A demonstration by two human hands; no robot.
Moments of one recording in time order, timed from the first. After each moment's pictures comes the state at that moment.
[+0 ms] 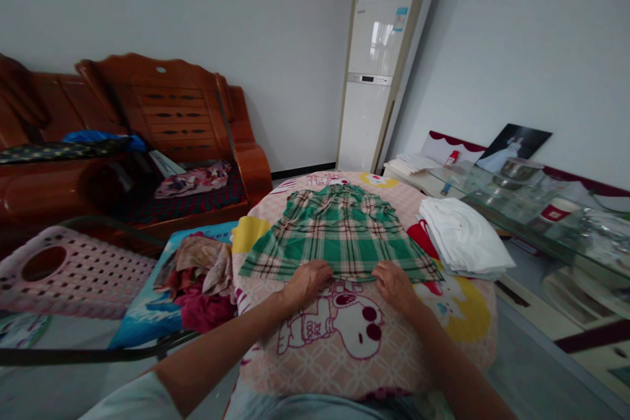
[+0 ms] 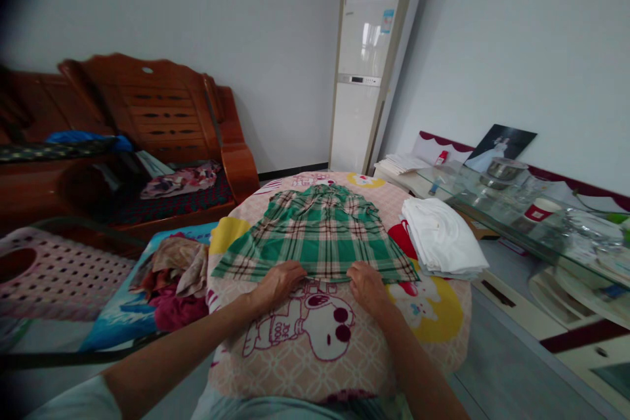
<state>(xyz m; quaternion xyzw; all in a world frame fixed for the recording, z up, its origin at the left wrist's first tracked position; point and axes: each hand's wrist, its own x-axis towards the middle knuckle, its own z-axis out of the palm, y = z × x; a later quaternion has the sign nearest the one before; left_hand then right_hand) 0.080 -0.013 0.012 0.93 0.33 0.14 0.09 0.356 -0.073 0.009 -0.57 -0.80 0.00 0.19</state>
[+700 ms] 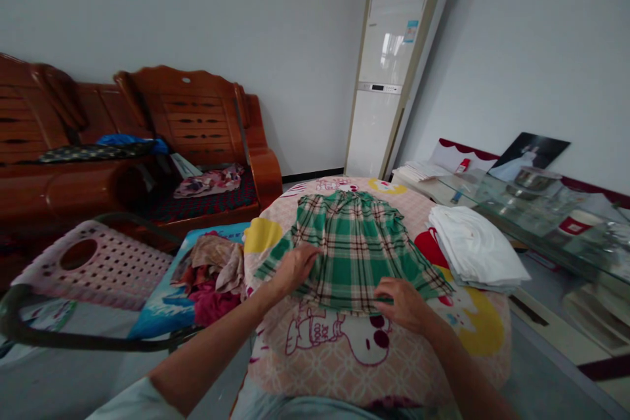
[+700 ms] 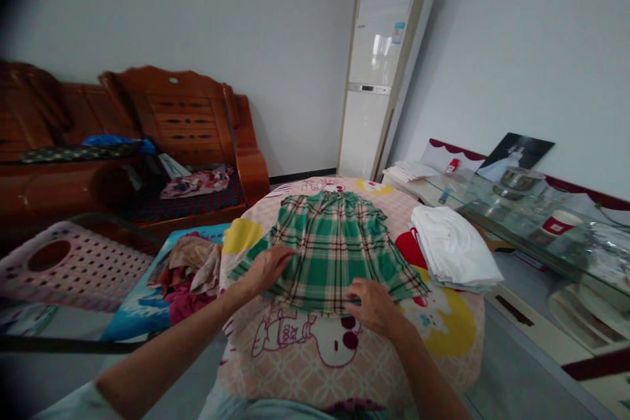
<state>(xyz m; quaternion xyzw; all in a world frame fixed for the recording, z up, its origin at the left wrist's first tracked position) 0.040 0.003 0.048 0.86 0.44 0.25 0.11 0.335 -0.099 0.056 -0.55 -0.81 0.16 0.15</state>
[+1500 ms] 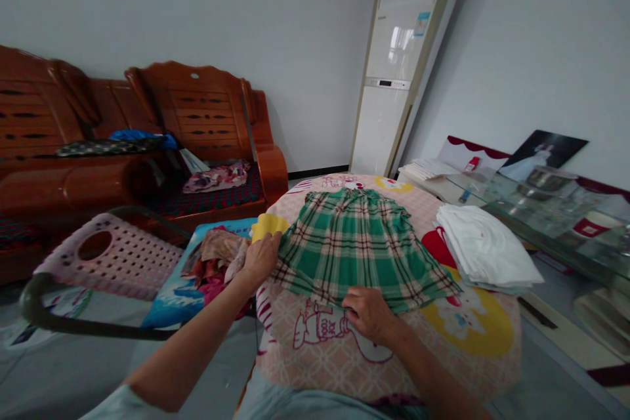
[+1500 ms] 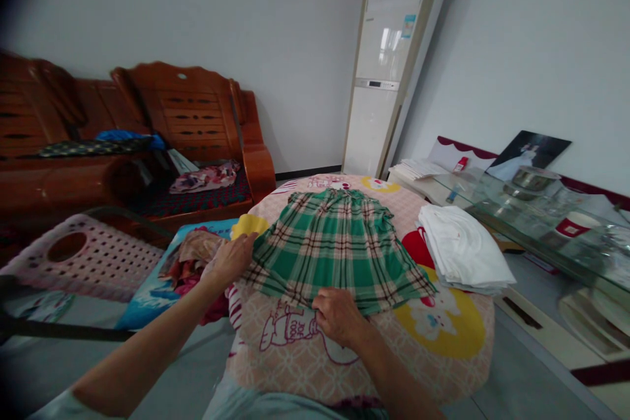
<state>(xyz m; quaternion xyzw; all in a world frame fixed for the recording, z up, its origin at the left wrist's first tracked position) -0.028 0.018 0.057 0.74 0.68 -0.01 -0.04 0.254 -0.098 0.033 -0.47 -0.88 0.10 0.07</state>
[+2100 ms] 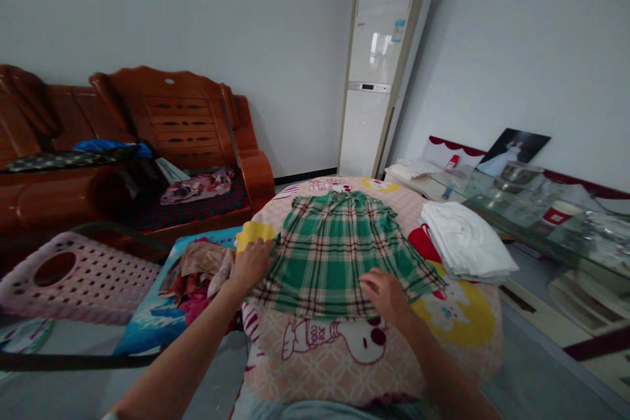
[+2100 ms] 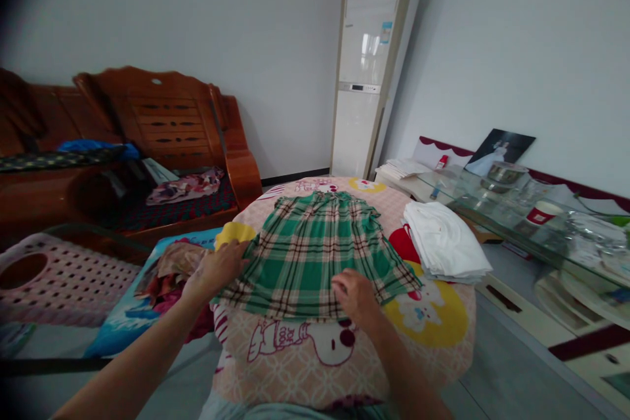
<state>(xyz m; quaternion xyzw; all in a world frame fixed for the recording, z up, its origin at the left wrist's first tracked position) -0.020 0.019 0.067 0.77 0.64 0.01 -0.02 0.313 -0.084 0.028 -0.57 -0.78 0.08 0.26</state>
